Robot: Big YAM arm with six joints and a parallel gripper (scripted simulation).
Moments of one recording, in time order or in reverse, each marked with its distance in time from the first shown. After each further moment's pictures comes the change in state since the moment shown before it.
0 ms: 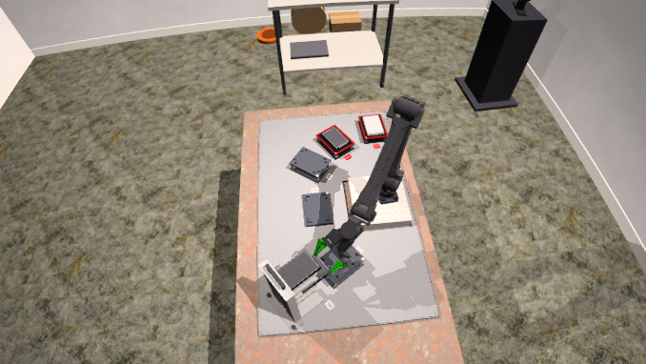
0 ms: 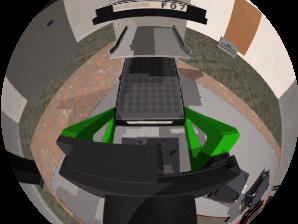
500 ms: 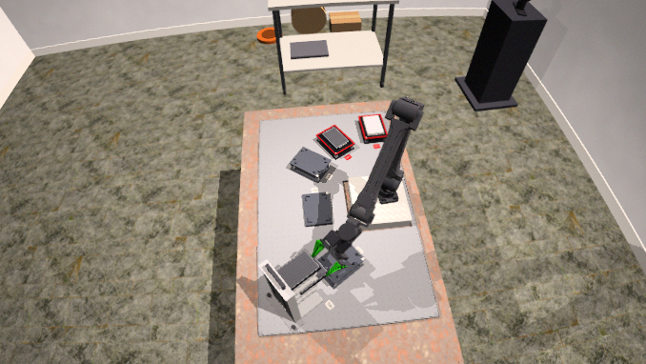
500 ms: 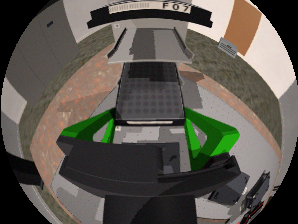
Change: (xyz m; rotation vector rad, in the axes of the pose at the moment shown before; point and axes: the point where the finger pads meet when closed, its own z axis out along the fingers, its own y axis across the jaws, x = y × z) arm -0.004 0.000 0.009 0.000 -0.009 0.003
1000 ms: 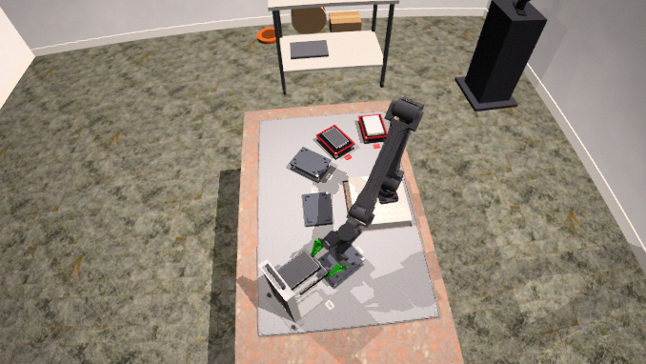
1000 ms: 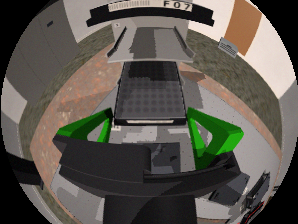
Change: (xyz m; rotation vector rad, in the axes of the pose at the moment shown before) arm 0.001 0.000 0.002 -0.001 0.002 0.000
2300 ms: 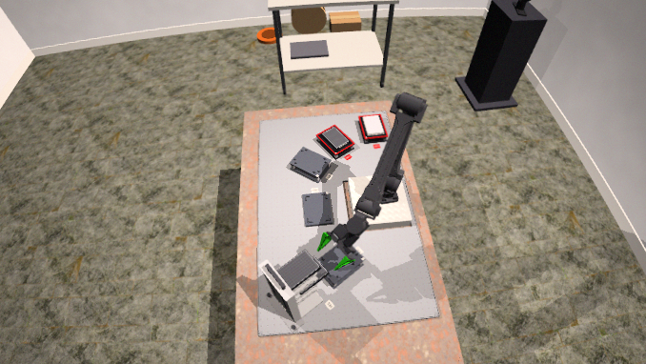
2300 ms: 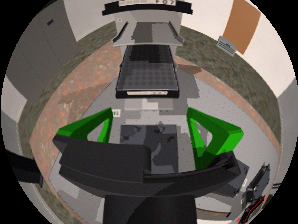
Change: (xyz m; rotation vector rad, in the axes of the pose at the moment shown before) arm 0.018 -0.003 -0.034 0.009 0.010 -0.005
